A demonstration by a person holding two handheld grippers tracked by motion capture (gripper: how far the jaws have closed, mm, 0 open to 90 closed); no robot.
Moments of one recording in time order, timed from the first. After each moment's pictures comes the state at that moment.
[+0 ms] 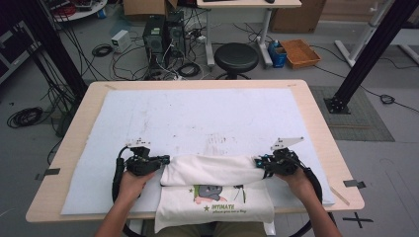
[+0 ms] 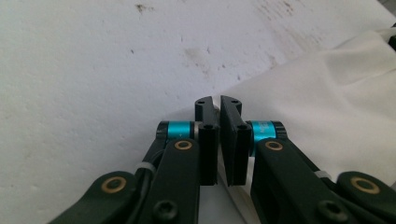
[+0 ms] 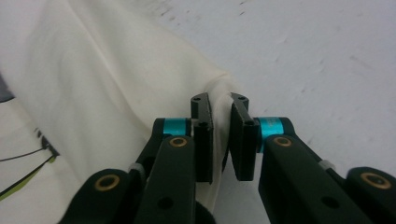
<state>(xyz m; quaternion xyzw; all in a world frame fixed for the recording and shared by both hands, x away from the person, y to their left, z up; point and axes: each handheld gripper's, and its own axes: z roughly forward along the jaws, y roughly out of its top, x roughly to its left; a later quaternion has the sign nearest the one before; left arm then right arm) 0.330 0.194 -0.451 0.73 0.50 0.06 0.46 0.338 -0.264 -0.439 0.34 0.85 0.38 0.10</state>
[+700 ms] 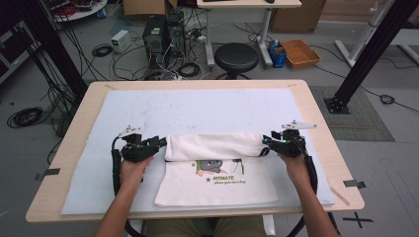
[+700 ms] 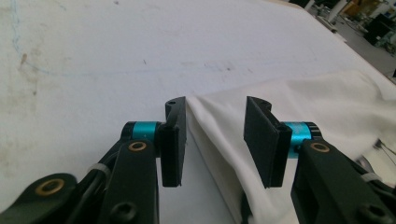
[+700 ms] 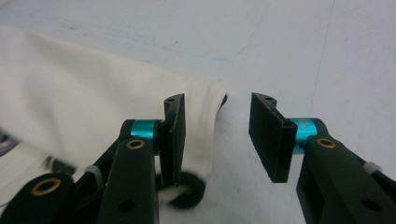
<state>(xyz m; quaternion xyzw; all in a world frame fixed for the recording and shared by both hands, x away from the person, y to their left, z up) 0.345 0.207 -0.439 0.67 0.52 0.12 0.51 0.370 -0.283 -0.422 0.47 0.75 0.42 0.19</state>
